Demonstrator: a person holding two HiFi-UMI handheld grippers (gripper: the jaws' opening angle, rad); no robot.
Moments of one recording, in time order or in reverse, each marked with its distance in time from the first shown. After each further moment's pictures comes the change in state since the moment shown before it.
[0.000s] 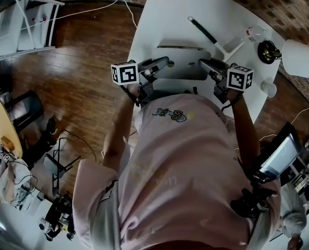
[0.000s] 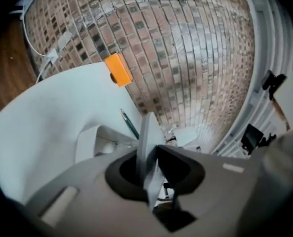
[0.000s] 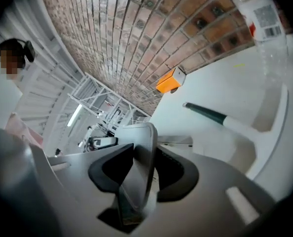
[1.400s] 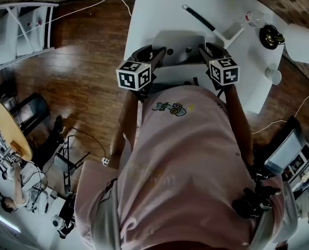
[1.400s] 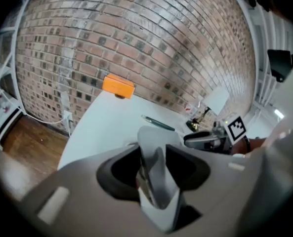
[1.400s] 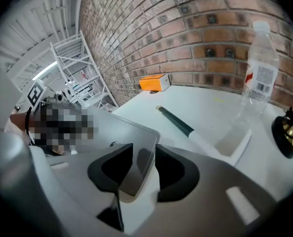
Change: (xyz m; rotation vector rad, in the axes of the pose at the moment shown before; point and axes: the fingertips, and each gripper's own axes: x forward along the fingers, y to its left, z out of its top) left arm -0.001 0.025 0.005 0.499 0.105 0.507; right arm 0.005 -0.071 -0.021 -0.341 0.048 -0.493
